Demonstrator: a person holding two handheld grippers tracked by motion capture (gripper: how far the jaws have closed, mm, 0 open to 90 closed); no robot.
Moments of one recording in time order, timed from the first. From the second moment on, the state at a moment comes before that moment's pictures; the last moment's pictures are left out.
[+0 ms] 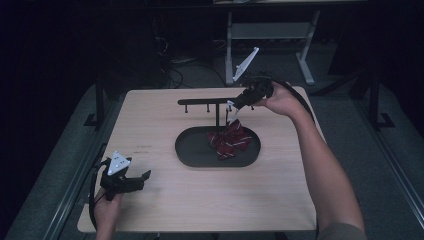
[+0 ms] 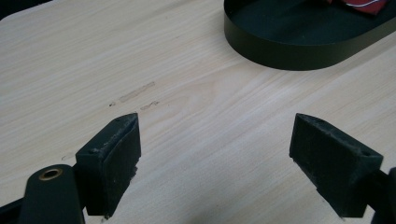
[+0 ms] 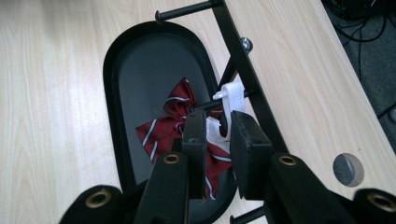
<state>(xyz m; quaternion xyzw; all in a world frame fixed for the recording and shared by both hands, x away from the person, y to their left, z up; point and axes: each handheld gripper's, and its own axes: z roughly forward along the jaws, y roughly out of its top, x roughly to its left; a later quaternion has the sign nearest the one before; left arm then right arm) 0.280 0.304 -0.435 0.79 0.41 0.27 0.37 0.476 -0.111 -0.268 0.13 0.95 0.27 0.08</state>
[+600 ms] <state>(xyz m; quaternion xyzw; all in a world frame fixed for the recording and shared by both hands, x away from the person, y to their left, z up) 0.280 0.302 -0.435 0.80 0.41 0.26 0.36 0.465 -0.129 -0.274 0.13 0.95 0.29 0.06</state>
